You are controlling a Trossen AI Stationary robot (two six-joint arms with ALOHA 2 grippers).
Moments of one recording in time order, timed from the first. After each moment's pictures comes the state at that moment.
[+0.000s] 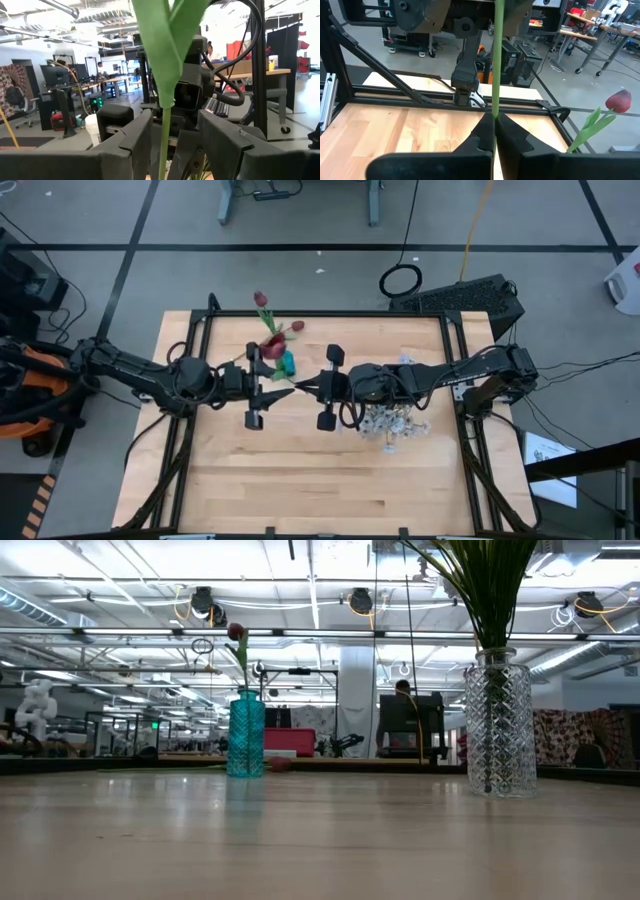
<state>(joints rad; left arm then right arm) -0.26 1.09 0.85 0.49 -0.27 0.19 0.18 1.64 1.46 -0.06 0.34 -0.09</state>
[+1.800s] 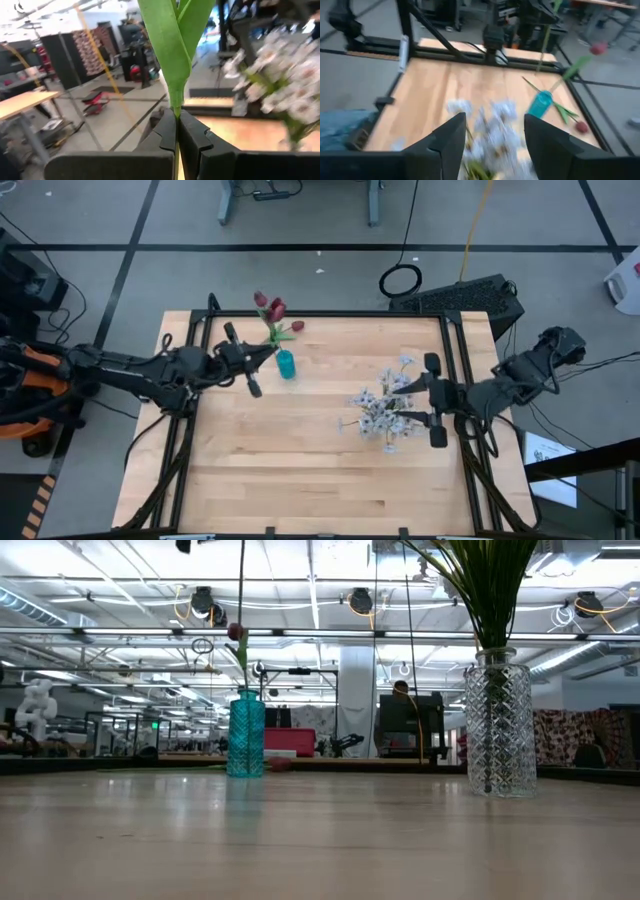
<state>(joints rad) -0.11 0.91 0.76 0.19 -0.53 0.22 0.57 1.07 1.35 -0.75 0.56 0.18</state>
